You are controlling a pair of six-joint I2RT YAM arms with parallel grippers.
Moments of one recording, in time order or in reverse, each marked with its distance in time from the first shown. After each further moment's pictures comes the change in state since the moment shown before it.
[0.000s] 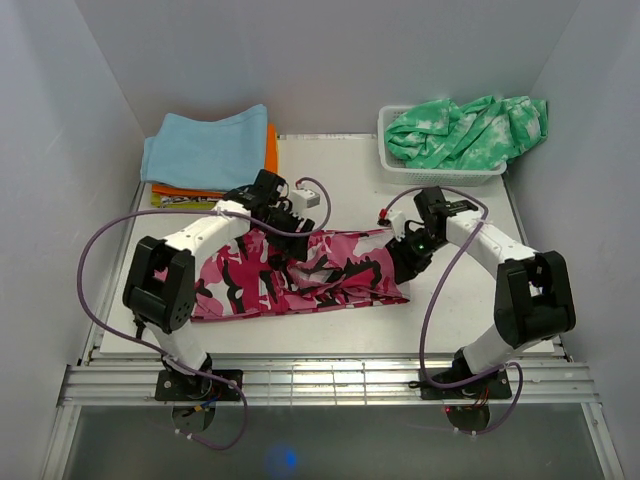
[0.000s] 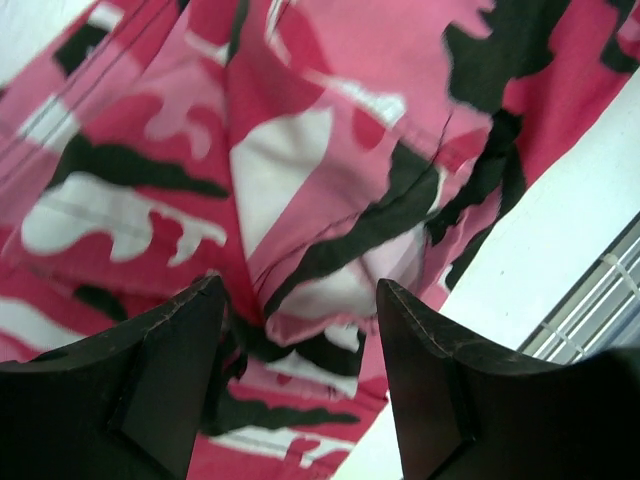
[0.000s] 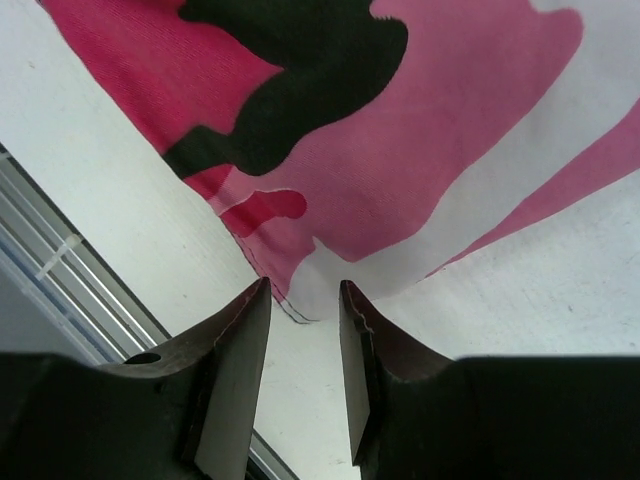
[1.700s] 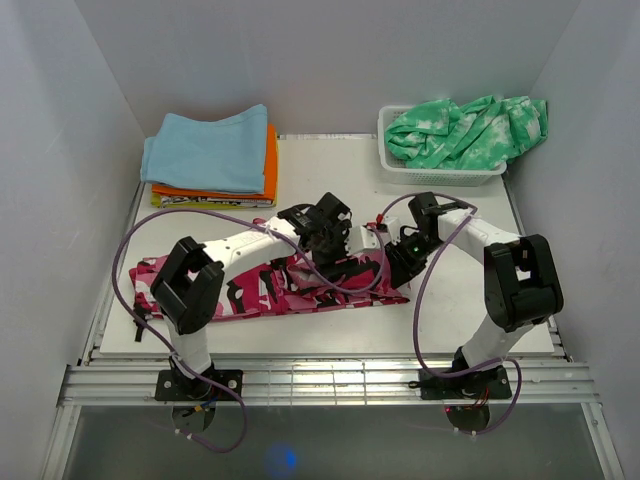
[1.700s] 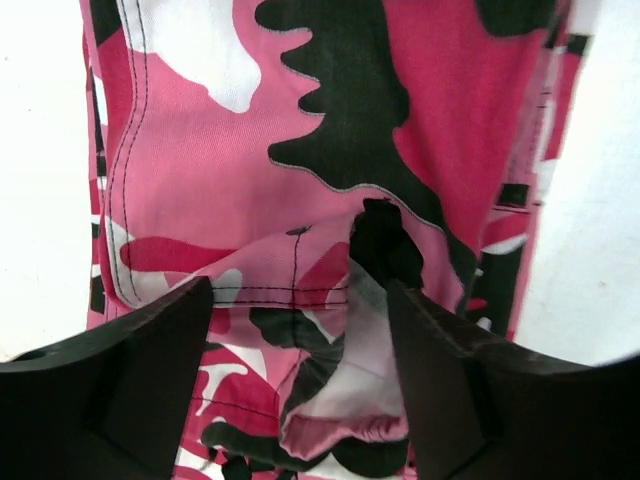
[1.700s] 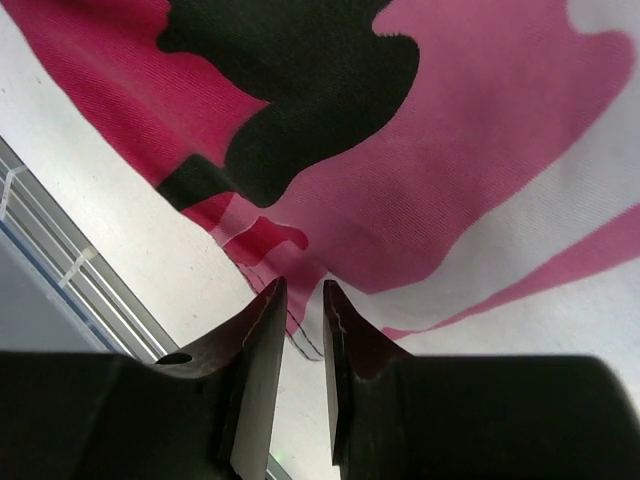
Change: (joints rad) left arm -0.365 0.079 0.104 0.058 -0.255 0.437; right arm 0.000 0.093 -0.017 0.040 -0.042 0.024
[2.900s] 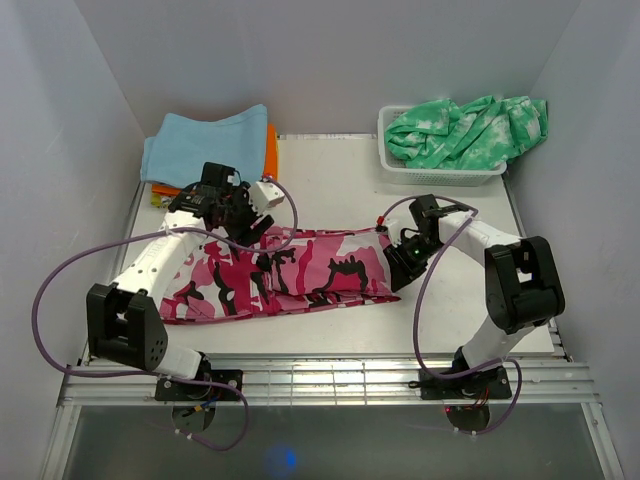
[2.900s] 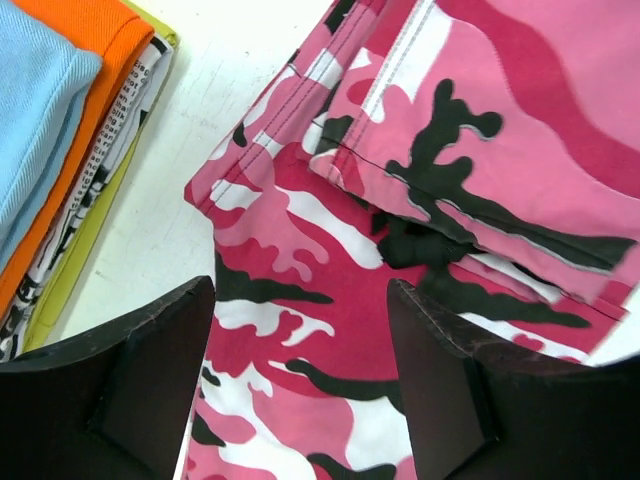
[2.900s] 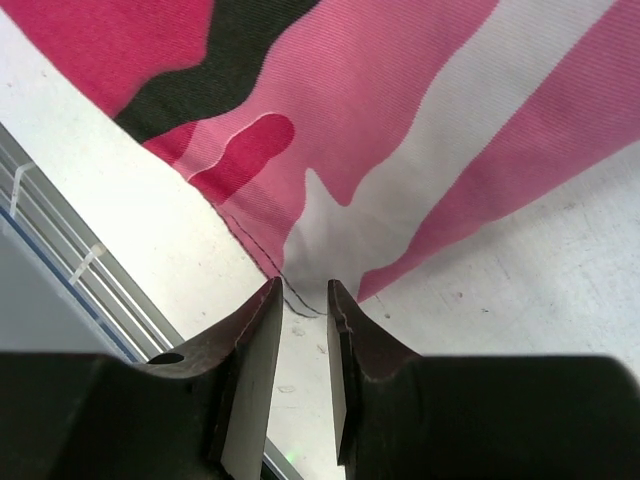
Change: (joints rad) left arm 0.538 -0.334 -0.170 -0.077 0.083 0.088; right arm 0.000 0.014 -0.031 0.010 -0.011 0.021
